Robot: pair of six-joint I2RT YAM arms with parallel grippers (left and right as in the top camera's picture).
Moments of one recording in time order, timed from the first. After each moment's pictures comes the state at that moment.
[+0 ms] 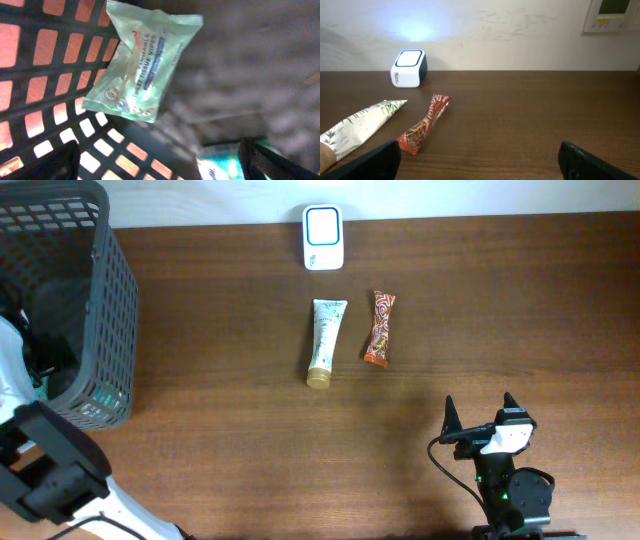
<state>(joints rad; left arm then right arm) 0.59 2.03 1.81 -1.14 -0.31 0.08 0.03 0.01 0.01 -0.08 0.00 0.03</state>
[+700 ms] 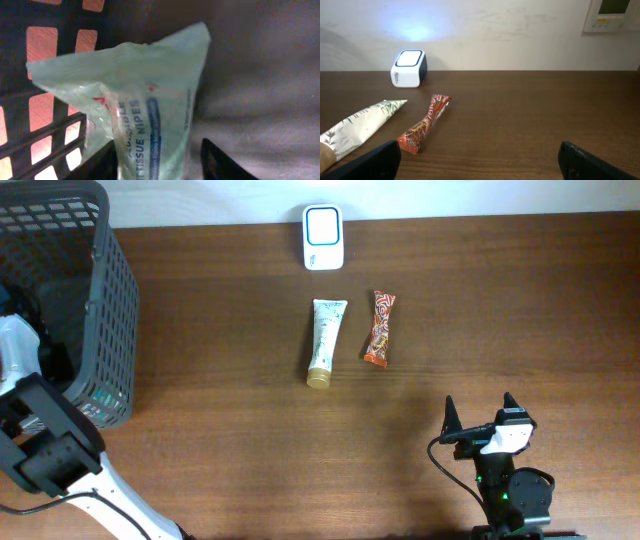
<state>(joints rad) 0.59 2.22 1.81 -0.99 -0.40 0.18 0.03 0.01 0.01 -0.08 0.00 0.03</state>
